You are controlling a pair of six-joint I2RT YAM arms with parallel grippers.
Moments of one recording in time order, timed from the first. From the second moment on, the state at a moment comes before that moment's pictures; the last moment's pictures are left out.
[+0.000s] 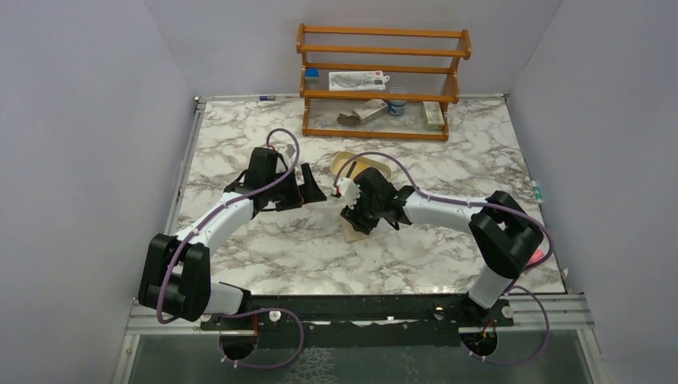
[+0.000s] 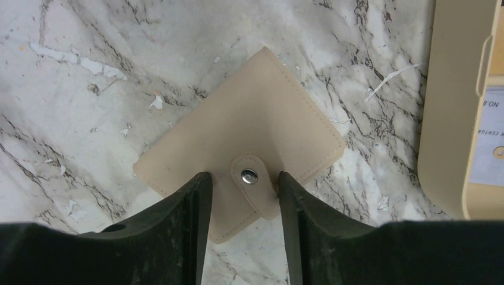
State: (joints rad) left arm -0.30 1.35 0.80 -0.25 0.47 -0.54; right arm 0.81 1.71 1.00 -0.23 -0.13 -0.30
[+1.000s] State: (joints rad) left arm -0.53 1.55 0.80 -0.02 0.39 -0.72; right arm 0.73 1.44 0.76 0.02 -0.21 -0.01
